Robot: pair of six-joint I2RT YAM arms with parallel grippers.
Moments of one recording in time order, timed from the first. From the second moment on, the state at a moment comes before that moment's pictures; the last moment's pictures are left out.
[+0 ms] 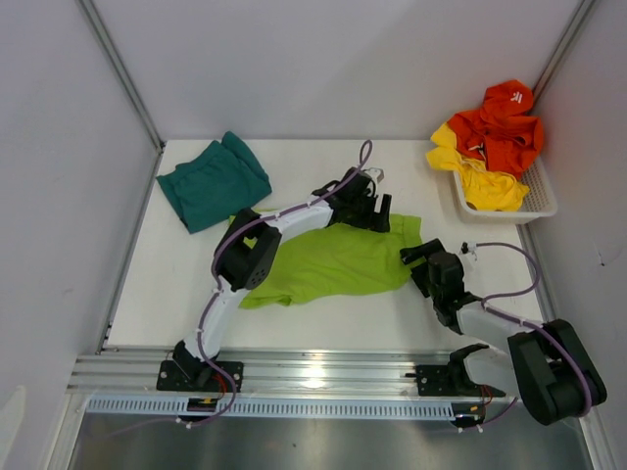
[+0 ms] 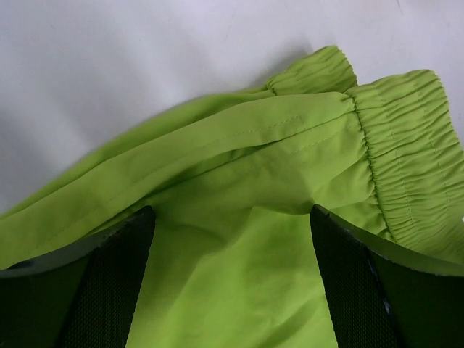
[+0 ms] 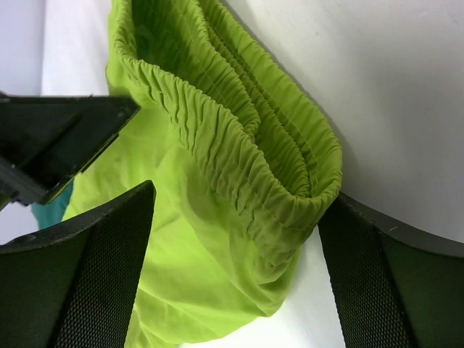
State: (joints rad) left arm -0.74 2.33 1.83 -0.26 0.19 -0.41; right arm 0.34 1.15 0.23 0.36 0.26 1.18
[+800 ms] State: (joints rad) left arm -0.75 2.43 2.01 -0.39 0.16 -0.31; right arm 0.34 1.51 0.30 0.75 0.23 1.34
